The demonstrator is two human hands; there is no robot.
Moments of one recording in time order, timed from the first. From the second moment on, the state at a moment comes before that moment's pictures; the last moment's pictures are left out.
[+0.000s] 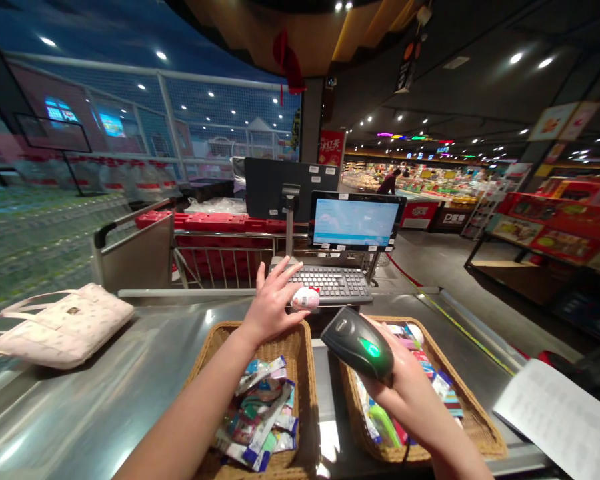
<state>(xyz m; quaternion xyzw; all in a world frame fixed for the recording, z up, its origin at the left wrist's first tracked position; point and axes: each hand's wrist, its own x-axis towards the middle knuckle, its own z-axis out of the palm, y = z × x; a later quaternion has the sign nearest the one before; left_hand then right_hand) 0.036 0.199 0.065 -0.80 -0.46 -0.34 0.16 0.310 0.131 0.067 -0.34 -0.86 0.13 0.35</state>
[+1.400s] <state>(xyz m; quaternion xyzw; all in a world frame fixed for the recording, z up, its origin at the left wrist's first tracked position) -0.026 0.166 -0.021 -0.80 -0.54 -0.26 0.03 0.275 0.138 0.042 -0.38 -0.85 0.19 0.31</state>
